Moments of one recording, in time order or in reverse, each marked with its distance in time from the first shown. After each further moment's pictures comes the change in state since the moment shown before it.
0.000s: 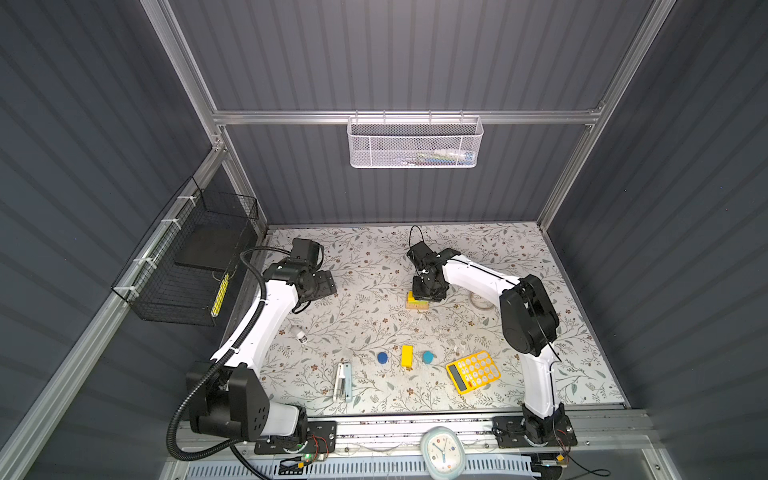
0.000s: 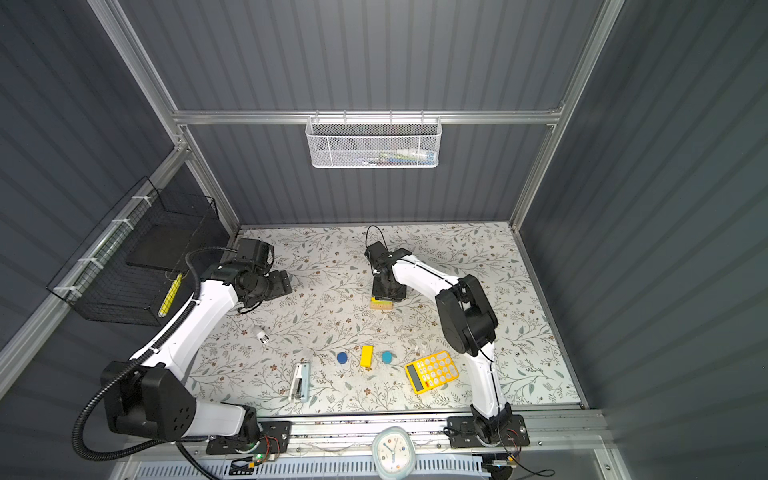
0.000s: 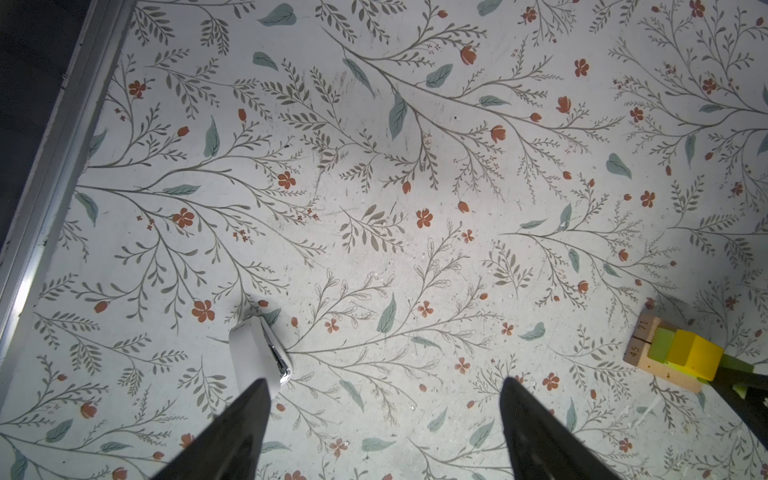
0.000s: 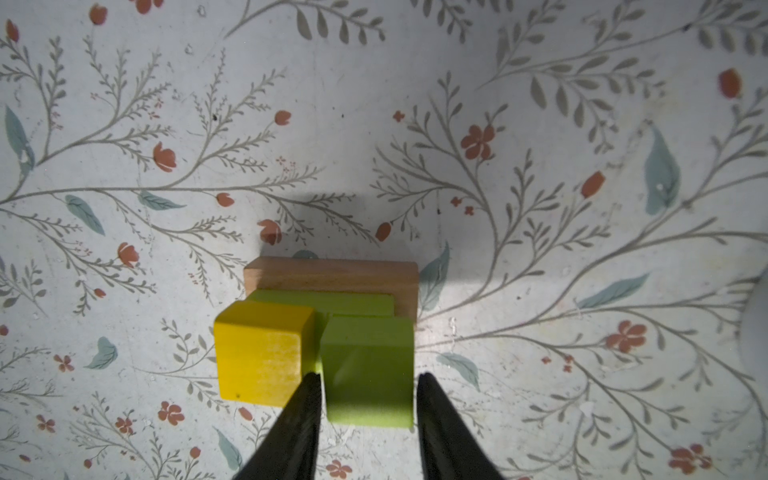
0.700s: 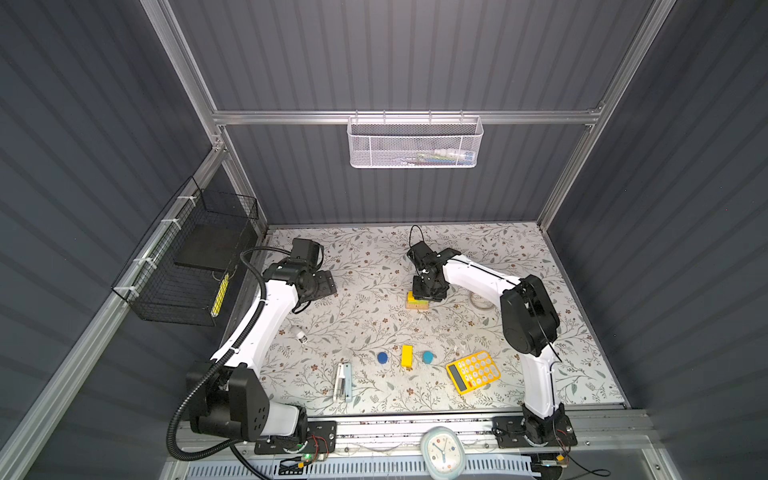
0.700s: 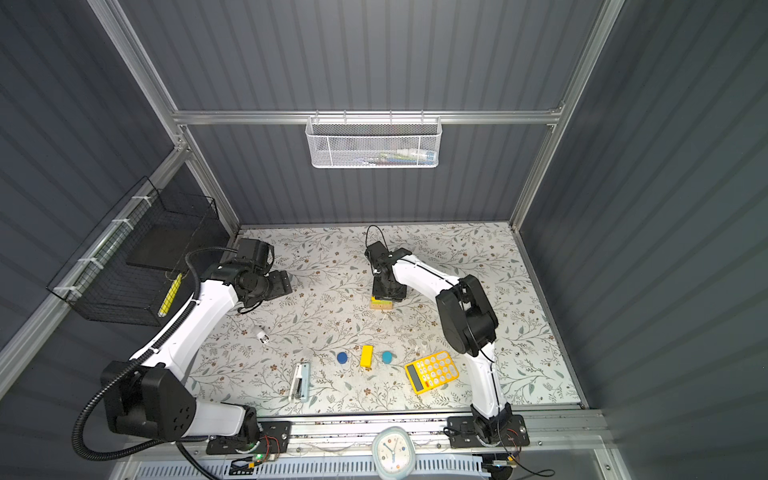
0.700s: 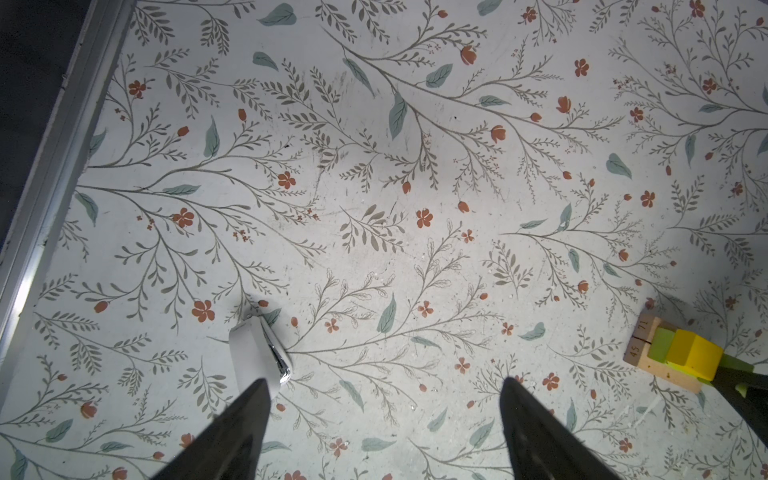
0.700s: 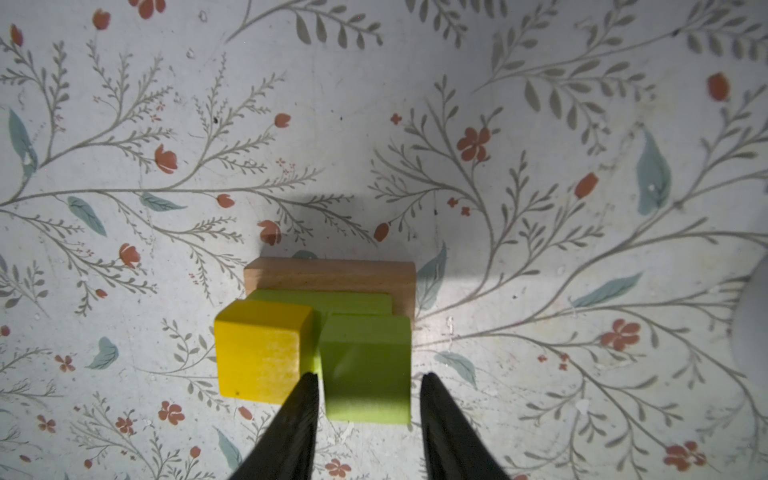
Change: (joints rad) left arm 0.000 0.000 0.000 0.000 0.000 0.000; right arm 0.000 -0.008 0.000 -0.002 0.008 0.000
